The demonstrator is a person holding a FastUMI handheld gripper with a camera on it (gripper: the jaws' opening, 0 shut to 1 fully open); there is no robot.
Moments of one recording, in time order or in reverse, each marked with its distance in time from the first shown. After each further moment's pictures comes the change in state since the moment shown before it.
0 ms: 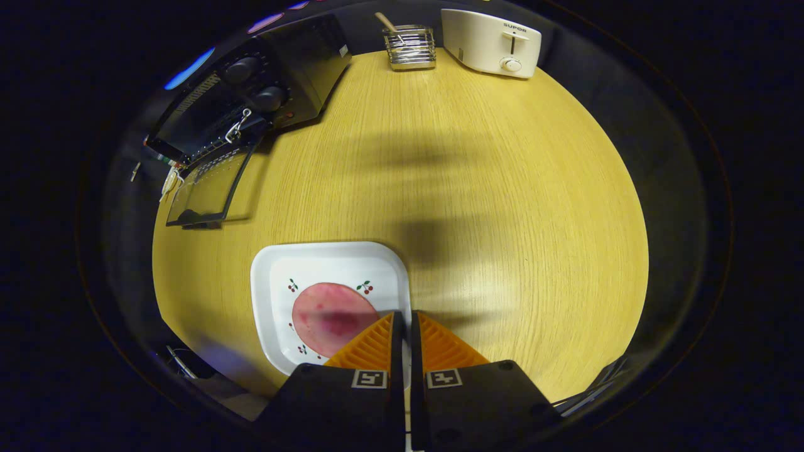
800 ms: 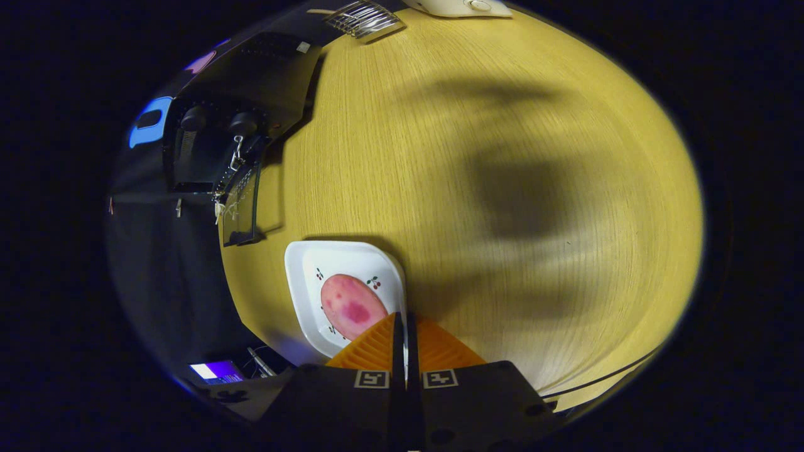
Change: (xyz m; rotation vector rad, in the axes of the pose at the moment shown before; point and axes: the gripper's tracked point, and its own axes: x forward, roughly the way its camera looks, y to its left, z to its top) arm -0.001 0.009 -0.009 0.201 0.222 0.367
